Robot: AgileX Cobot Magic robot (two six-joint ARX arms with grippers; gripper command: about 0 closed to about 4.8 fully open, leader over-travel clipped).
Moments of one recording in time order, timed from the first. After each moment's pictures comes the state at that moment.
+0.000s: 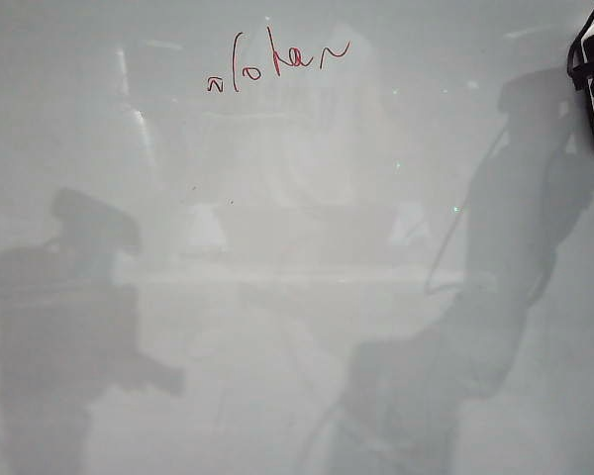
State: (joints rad) left arm 0.00 0.17 0.85 -0.93 0.58 0.16; right arm 0.05 1.11 0.51 0.62 0.24 -0.27
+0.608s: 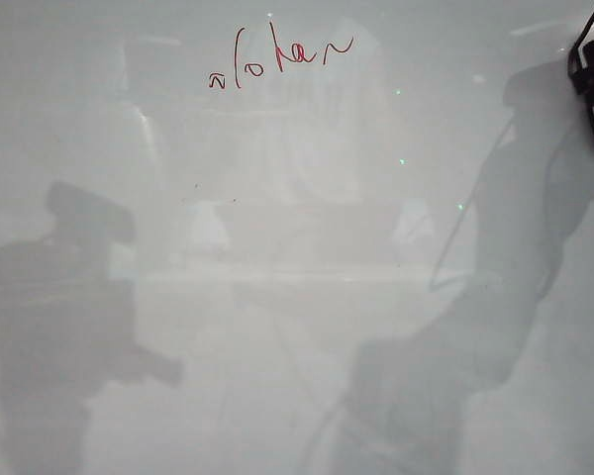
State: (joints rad) left arm 0.00 0.17 0.85 -0.93 0.56 0.13; right arm 0.04 1.08 0.52 0.54 0.19 -0.27
